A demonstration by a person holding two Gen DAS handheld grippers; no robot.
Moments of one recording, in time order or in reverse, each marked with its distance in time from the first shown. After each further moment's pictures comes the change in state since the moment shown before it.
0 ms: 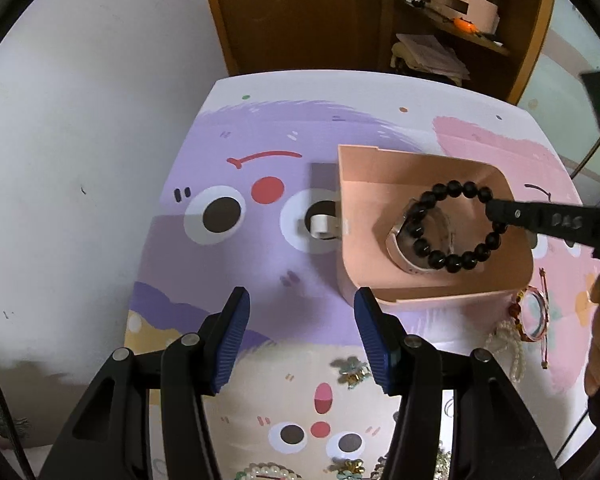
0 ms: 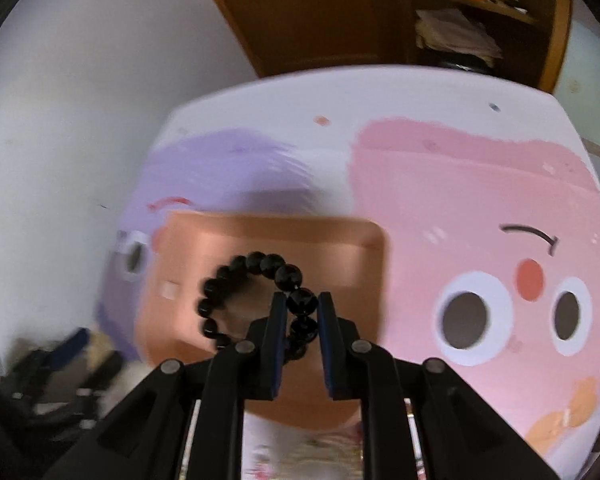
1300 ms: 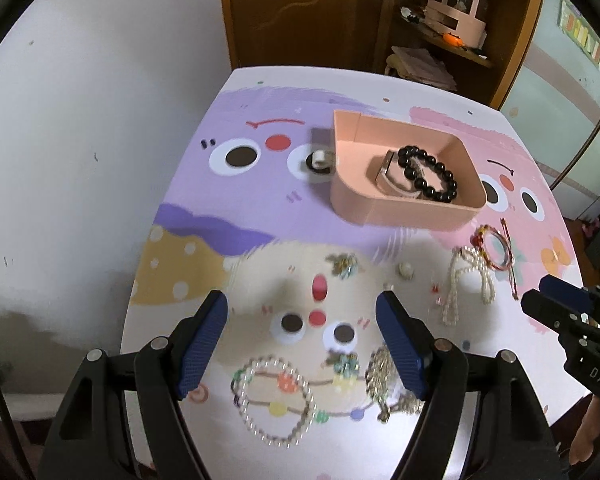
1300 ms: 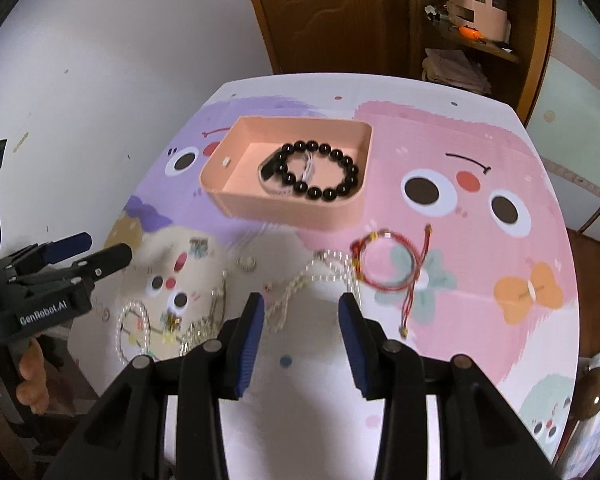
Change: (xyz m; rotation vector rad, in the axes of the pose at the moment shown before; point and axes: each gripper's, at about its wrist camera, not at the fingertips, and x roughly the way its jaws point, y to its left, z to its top) left arm -0.063 0.020 -0.091 -0.055 -0.030 -0.057; right arm -0.097 0.023 -0.152 -0.146 -0.113 -0.030
